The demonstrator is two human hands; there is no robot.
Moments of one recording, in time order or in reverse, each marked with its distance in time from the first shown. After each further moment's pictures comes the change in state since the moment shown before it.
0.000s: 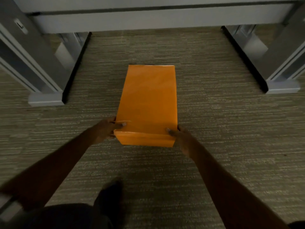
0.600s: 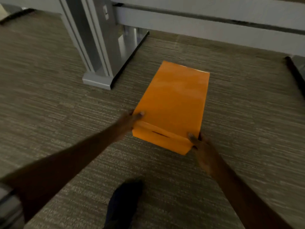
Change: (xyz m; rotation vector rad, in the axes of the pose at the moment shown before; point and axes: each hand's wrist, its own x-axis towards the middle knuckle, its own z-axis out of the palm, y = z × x) left_hand -0.038 -0.047 -0.051 -0.287 0.305 0.253; right_hand 0.006 -0.006 0.093 -0.058 -0.151 -0.113
